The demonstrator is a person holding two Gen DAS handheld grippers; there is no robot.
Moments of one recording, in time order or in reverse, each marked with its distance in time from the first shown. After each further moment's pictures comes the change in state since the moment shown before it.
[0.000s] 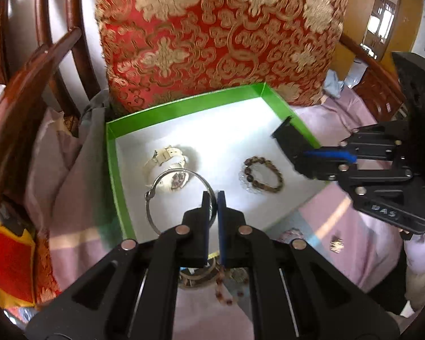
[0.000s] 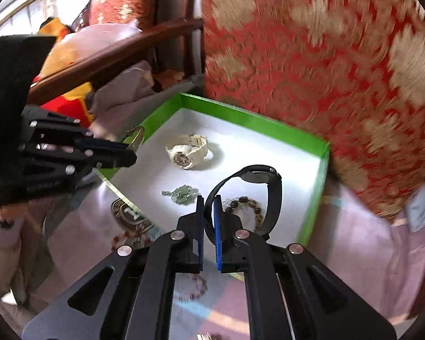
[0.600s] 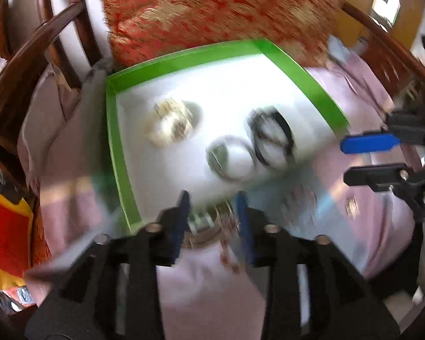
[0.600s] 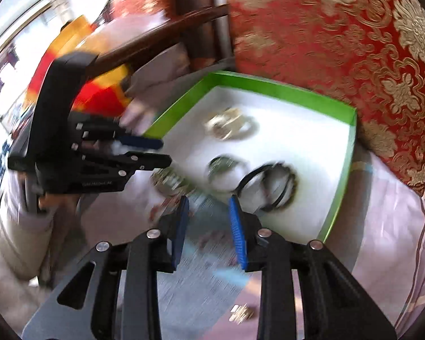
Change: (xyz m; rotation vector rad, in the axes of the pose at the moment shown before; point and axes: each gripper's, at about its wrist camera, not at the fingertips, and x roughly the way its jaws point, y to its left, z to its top) left arm -0.001 -0.010 -0.058 0.037 0.089 0.031; right arm -0.041 0.025 -0.046 -0.046 0.032 0.170
